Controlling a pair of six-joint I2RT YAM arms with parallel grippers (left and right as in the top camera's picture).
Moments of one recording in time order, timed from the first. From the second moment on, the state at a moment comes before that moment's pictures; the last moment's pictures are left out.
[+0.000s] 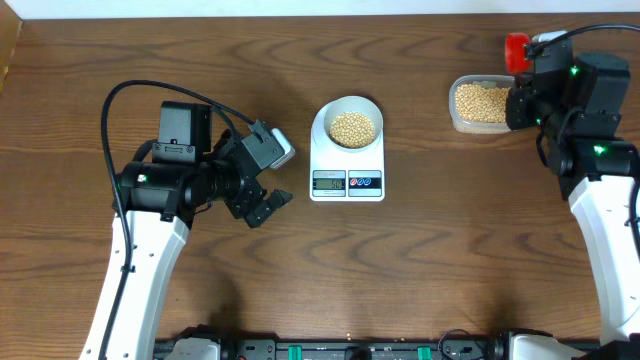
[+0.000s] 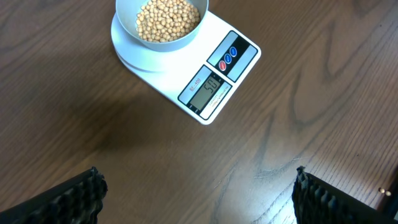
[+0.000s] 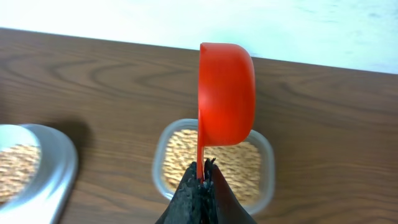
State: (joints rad) left arm -0.12 1.25 1.19 -1.02 0.49 0.74; right arm -0.07 1.39 1.17 -0.35 -0.17 -0.14
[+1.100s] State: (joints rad) left arm -0.12 1.25 1.19 -1.02 0.49 0.74; right arm -0.41 1.39 1.17 -0.68 -0.56 0.17
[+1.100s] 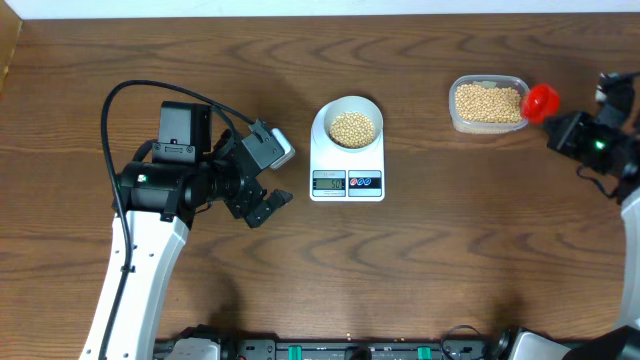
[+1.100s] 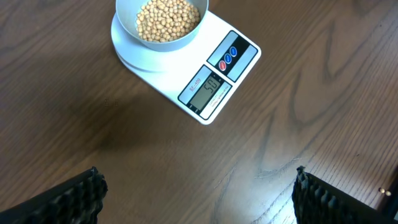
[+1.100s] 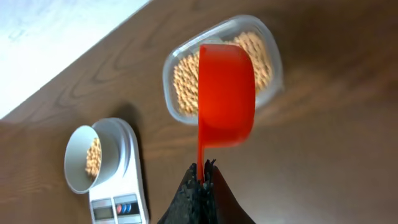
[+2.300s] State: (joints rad) left arm -0.12 1.25 1.19 -1.02 0.49 0.74; right arm -0.75 1.39 1.17 -1.07 -0.73 -0.22
